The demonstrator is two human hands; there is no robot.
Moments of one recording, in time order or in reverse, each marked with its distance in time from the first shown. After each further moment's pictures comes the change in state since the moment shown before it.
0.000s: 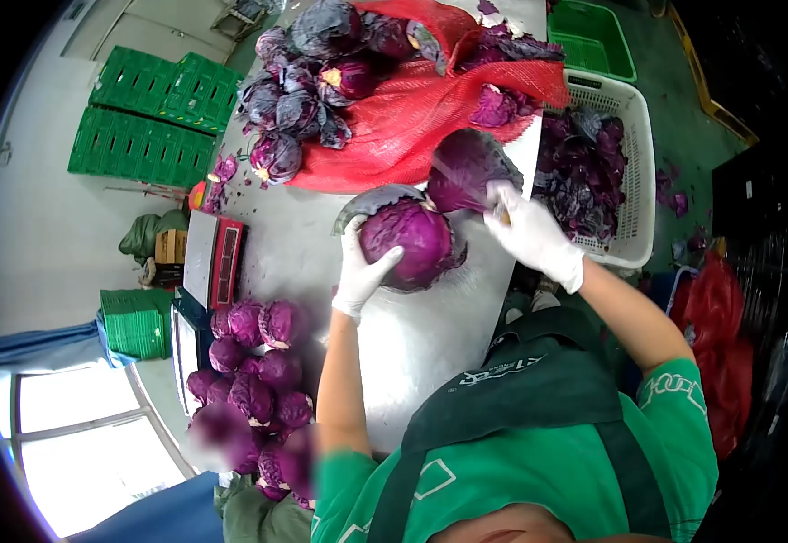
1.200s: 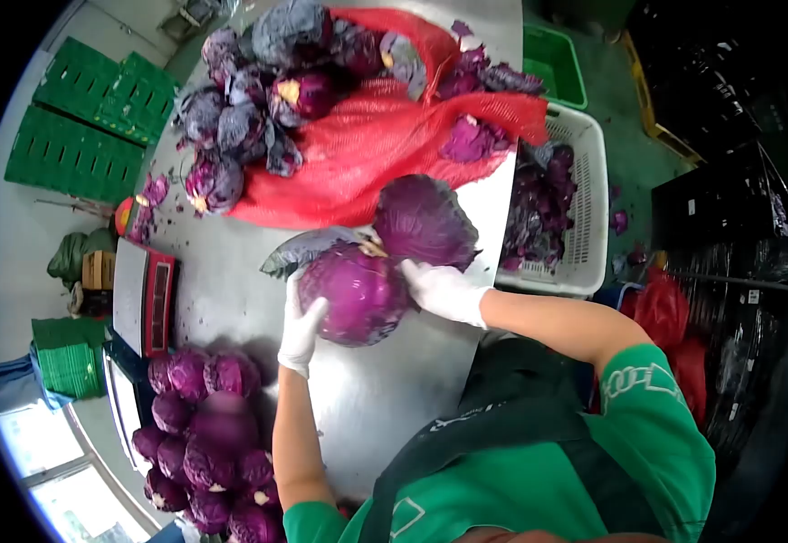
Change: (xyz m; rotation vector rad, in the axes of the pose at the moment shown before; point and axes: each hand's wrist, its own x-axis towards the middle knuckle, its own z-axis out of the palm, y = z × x) left_hand 0.009 -0.051 -0.035 -0.552 -0.013 -0.268; right_hand 0.059 0.008 0.095 -0.387 -0.327 -0.188
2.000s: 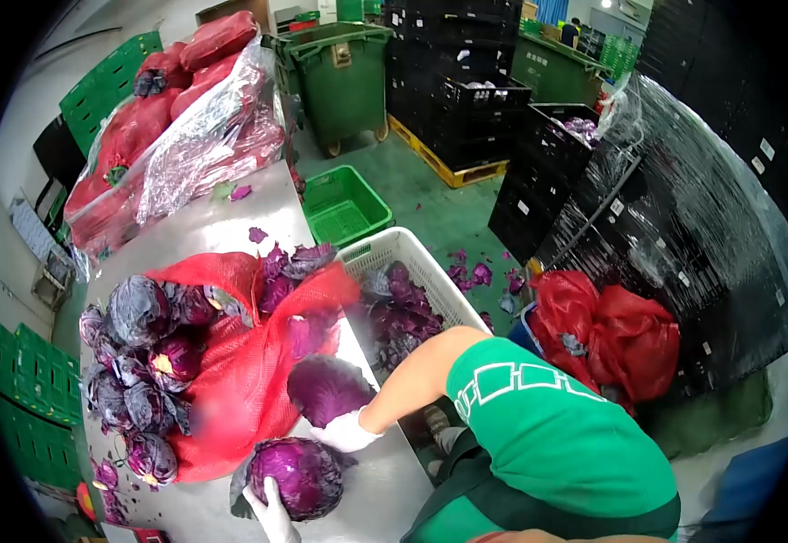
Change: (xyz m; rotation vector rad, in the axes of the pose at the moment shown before) left_hand 0.045 0.011 0.023 0.140 -0.005 -0.069; right_hand 0.027 0.034 -0.013 0.176 -0.115 0.257
